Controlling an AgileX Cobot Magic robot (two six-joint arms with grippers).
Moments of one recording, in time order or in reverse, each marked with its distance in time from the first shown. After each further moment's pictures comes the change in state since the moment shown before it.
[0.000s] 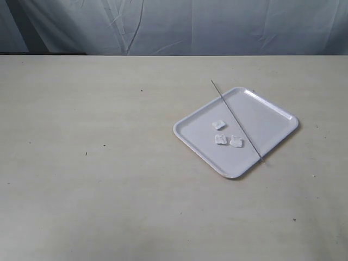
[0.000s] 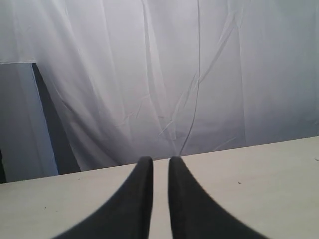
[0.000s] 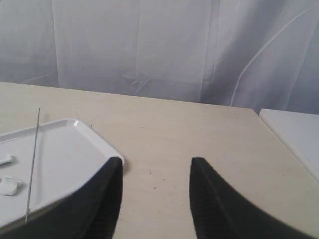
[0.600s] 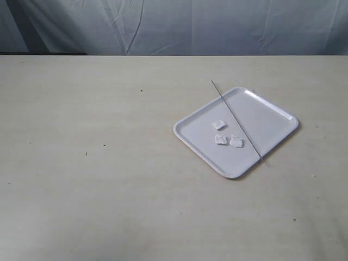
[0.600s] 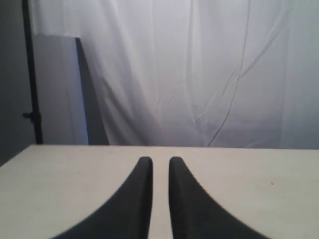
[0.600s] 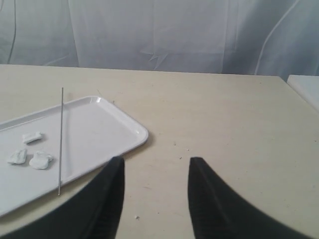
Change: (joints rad) left arm 0.000 0.000 0.000 -0.619 0.192 0.513; right arm 0.052 -0.034 0.008 -0.007 0.116 0.094
